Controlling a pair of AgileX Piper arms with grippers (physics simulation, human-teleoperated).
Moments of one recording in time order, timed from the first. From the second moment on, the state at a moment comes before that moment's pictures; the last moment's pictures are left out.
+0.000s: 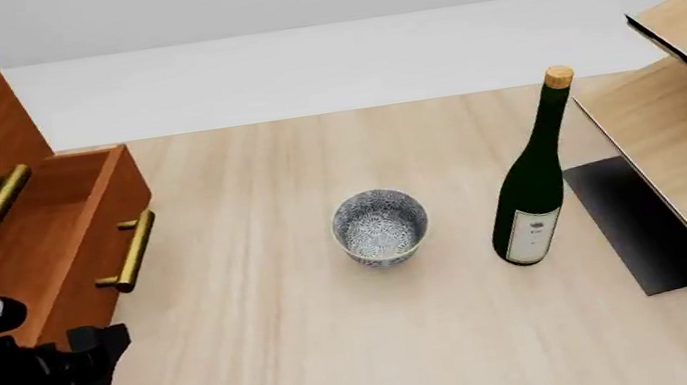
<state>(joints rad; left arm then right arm) -0.15 0.82 -0.19 0.15 -0.24 -0.02 0.04 -0.01 -0.02 0.01</state>
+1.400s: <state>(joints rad) 0.19 0.94 -0.18 -0.08 0.02 -0.02 0.03 -0.01 -0.01 0.01</state>
